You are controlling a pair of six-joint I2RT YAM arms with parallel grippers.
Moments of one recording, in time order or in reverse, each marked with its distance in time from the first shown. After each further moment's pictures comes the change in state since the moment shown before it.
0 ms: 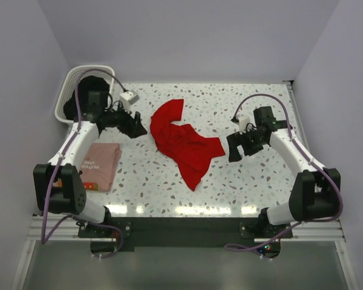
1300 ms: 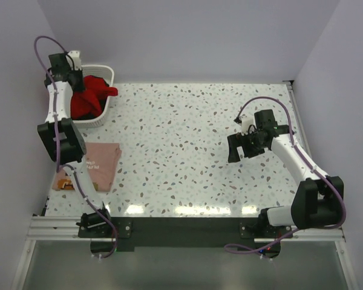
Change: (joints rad) left arm 0.261 0.727 0.935 -0.098 -0.648 -0.111; right arm 0.008 -0.031 -0.056 0.051 0.035 0.132
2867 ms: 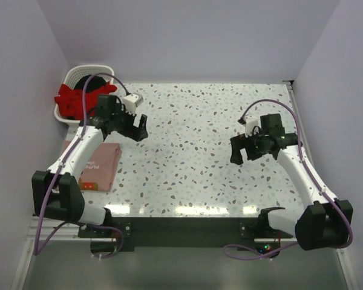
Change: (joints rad) left arm -0.436 -0.822 -1.003 0.076 0.287 0.019; right arm 0.000 -0.175 -0.049 0.010 0.003 -0.014
